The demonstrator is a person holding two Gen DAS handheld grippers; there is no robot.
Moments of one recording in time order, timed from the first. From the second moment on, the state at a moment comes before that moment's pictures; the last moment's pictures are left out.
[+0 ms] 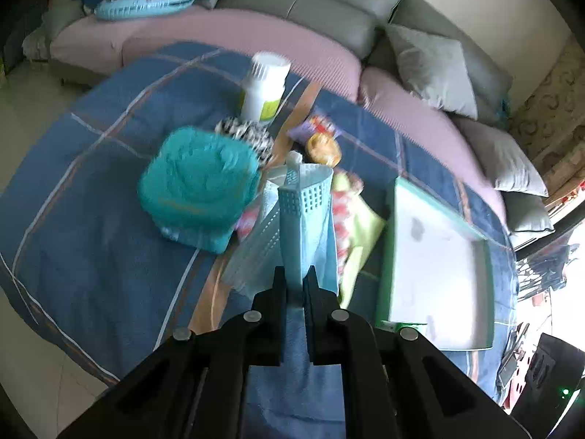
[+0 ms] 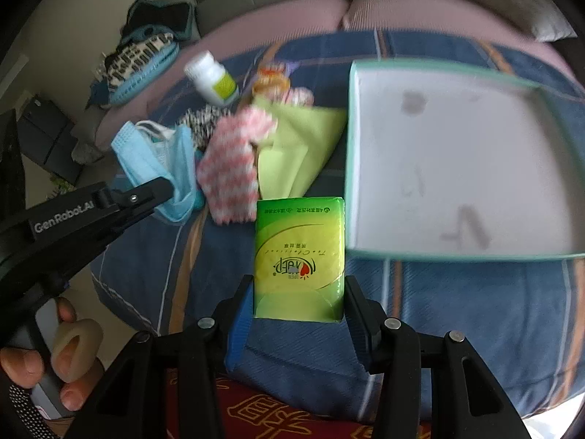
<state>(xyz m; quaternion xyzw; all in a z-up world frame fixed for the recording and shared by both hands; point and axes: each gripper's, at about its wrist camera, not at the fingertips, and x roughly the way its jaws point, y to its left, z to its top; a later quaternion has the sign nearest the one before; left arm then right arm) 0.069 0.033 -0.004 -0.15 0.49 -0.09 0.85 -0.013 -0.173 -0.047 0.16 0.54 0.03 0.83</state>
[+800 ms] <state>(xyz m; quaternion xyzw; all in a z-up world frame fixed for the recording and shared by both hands) 0.051 -0.086 0.012 -0.04 0.47 -0.21 0.86 -0.045 -0.323 -0.033 0.20 0.47 -0.20 0.83</state>
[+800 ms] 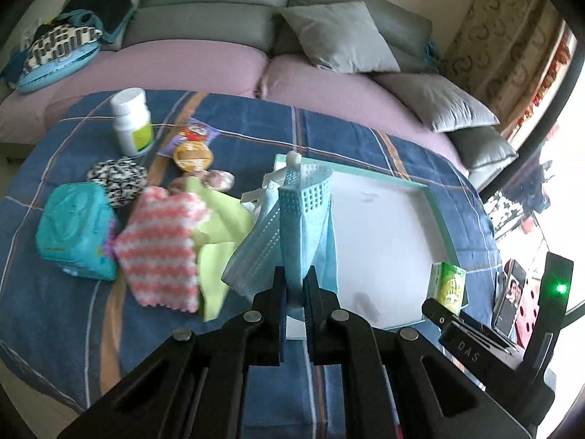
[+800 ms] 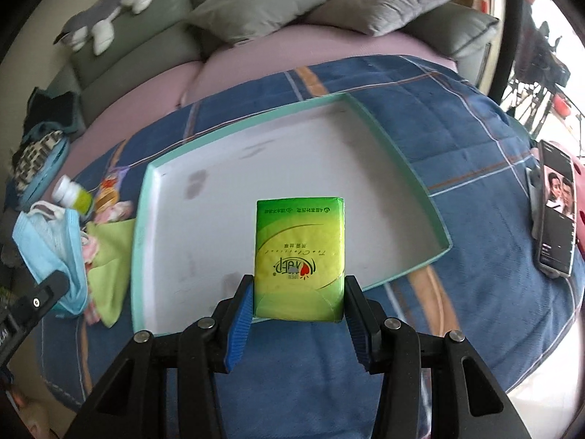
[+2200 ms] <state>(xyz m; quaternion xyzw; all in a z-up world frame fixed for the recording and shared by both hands) 0.083 -0.165 -0.039 0.03 0.48 -0.22 0.85 -0.017 -0.369 -0.055 0.21 0.46 -0.24 0.83</state>
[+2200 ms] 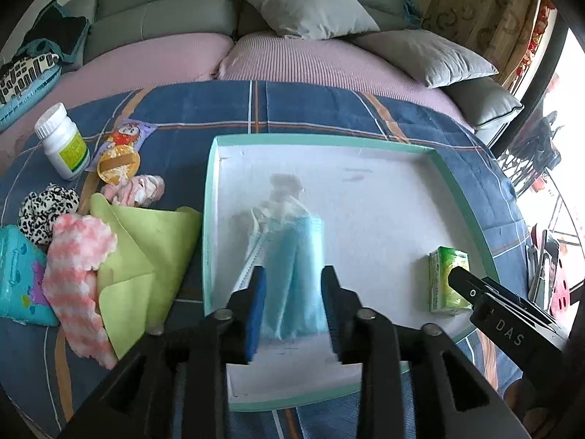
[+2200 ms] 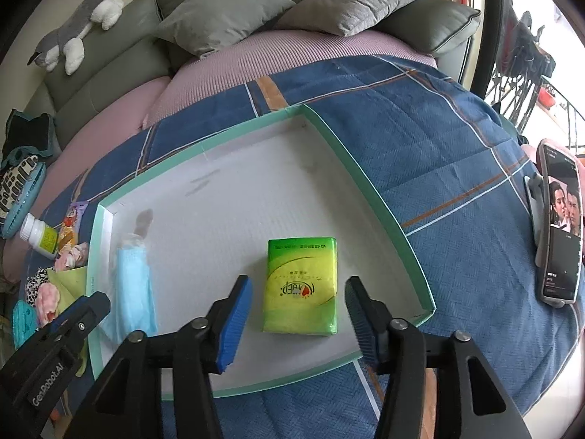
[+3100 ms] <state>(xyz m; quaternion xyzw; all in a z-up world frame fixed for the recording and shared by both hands) 0.079 -0.113 -0.018 0.00 0.46 -0.16 0.87 -0.019 -0.329 -0.039 0.13 0.48 -0.21 0.84</state>
